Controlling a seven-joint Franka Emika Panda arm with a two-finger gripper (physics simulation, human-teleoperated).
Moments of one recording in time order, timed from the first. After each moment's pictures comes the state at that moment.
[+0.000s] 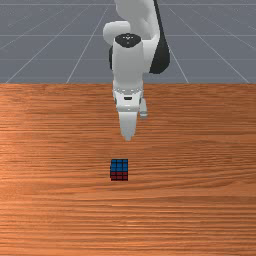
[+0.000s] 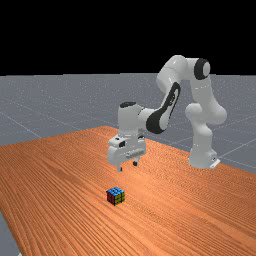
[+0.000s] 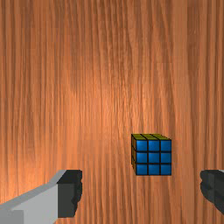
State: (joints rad) arm 0.00 0.39 0.00 -1.96 0.00 2.36 -0.79
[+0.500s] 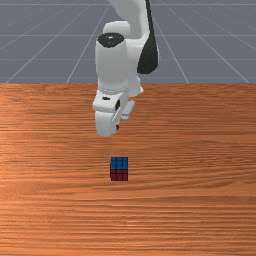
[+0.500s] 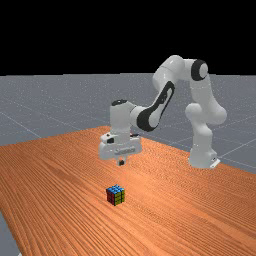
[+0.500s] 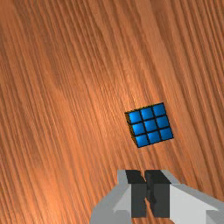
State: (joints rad) arm -0.01 0.41 -0.06 -1.91 0.04 2.30 -0.59
